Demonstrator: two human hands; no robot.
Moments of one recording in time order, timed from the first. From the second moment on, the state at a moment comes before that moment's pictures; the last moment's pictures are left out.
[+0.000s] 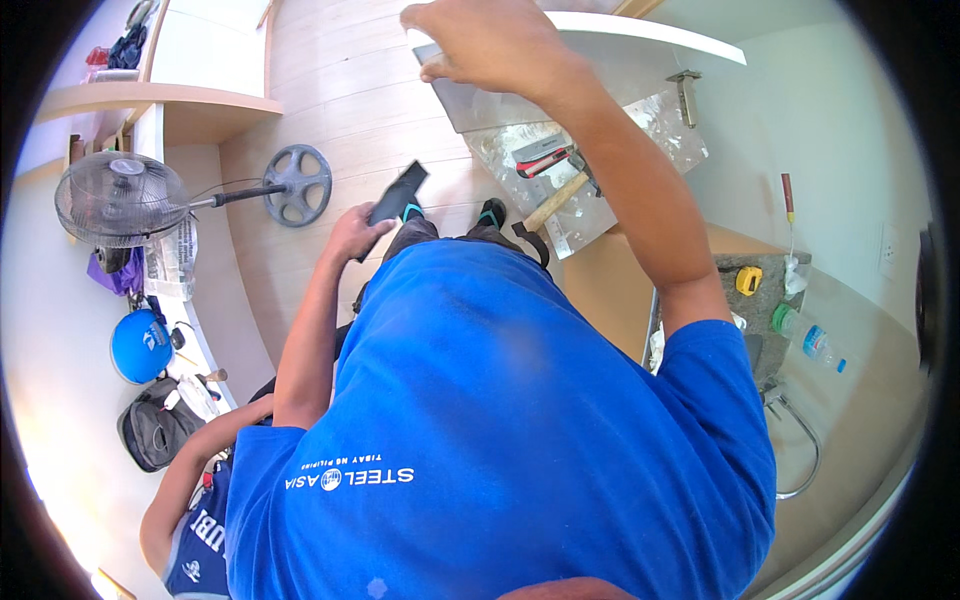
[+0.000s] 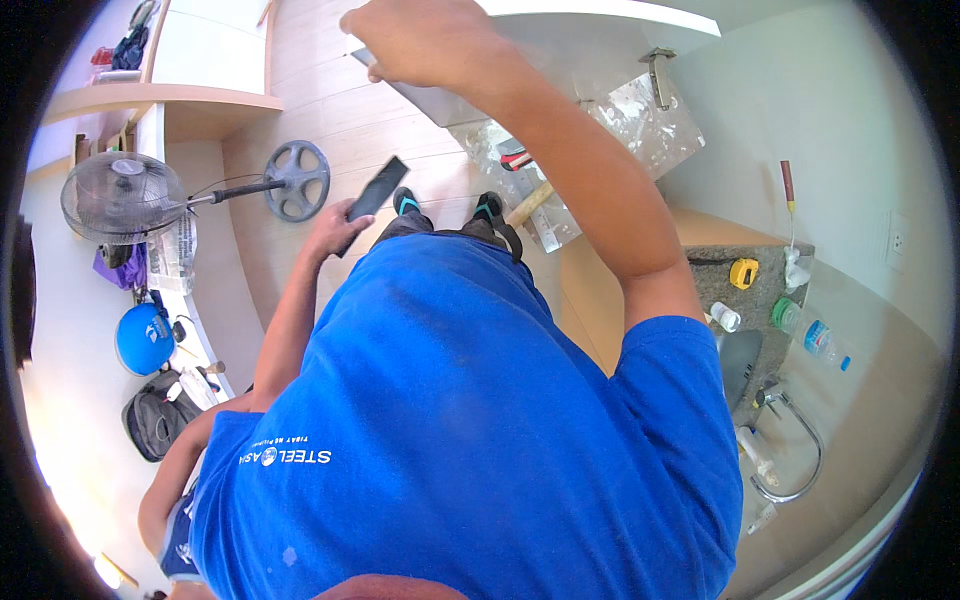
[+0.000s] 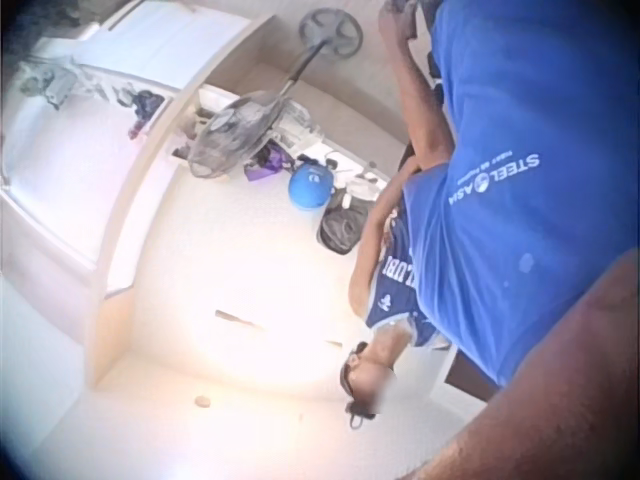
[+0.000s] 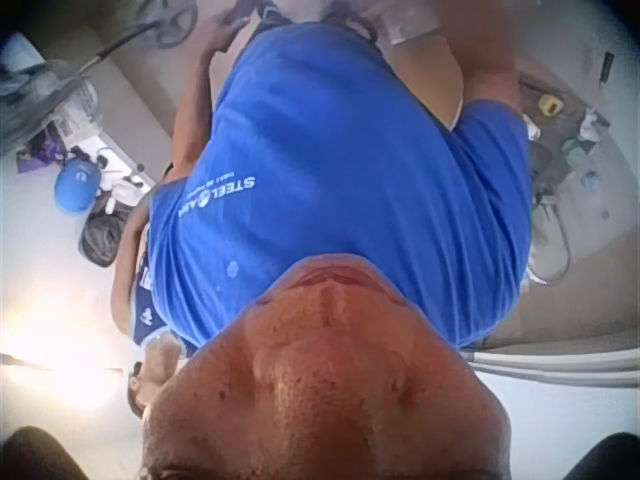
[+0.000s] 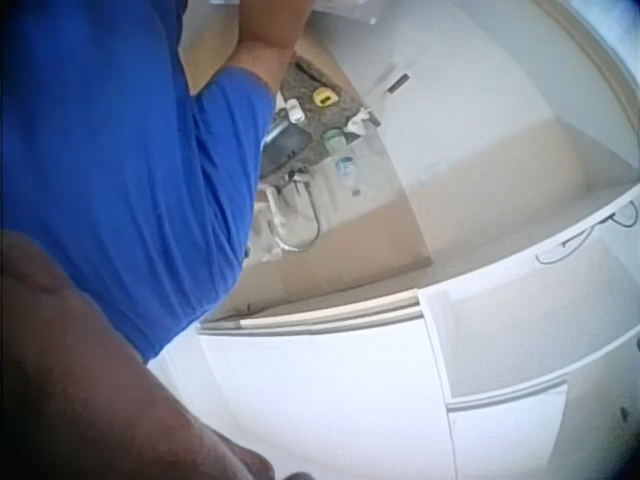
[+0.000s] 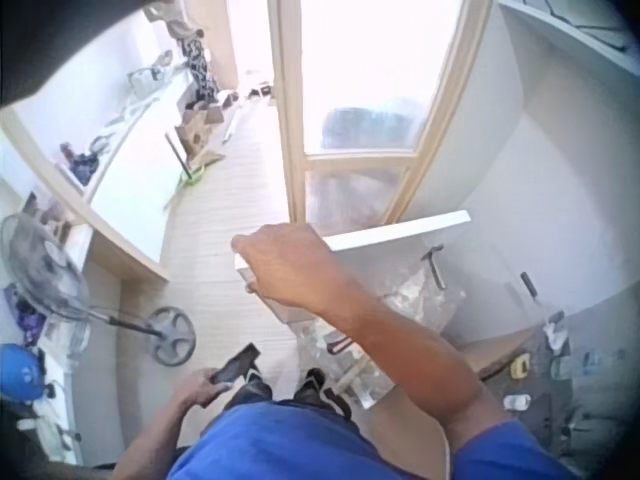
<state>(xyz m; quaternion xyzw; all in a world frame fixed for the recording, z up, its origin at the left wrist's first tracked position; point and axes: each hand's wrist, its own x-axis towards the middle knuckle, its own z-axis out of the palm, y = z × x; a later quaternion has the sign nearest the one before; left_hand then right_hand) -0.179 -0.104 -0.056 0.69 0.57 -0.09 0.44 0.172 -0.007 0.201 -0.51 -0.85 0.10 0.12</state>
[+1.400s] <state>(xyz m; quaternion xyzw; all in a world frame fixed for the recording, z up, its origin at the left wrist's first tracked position) 0.009 -0.064 -0.129 0.66 0.58 0.34 0.34 0.261 -0.076 0.170 -0.58 -0.80 -0.05 0.17</state>
